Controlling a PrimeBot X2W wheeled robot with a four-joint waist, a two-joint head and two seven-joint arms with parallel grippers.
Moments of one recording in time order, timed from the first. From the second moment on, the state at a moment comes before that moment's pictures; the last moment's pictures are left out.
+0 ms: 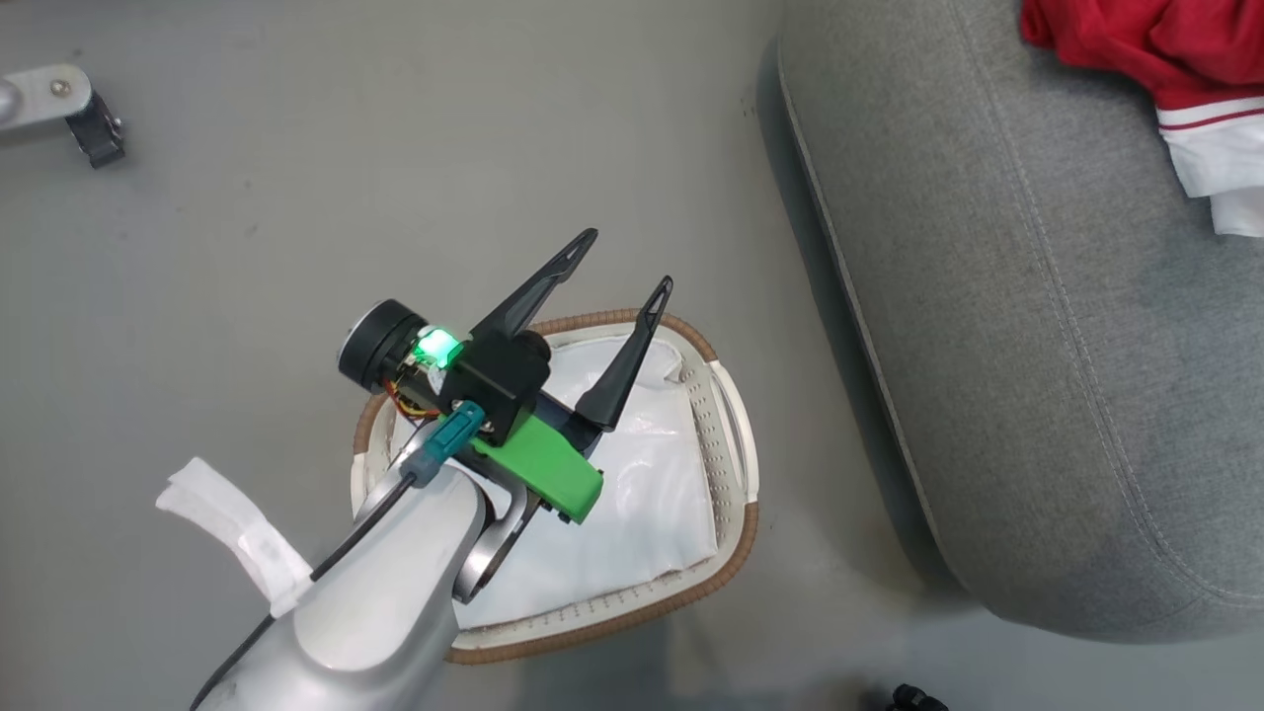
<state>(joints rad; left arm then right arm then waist) -0.61 0.20 -0.73 0.32 -0.34 -0.08 -0.26 -0.84 -0.42 -0.23 0.79 -0.16 0.13 -0.26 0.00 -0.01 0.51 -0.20</state>
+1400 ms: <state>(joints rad) 0.03 0.05 -0.01 0.22 -0.32 -0.10 -0.26 -0.20 -0.05 0.02 0.33 0.09 0.13 -0.26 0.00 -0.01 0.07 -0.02</state>
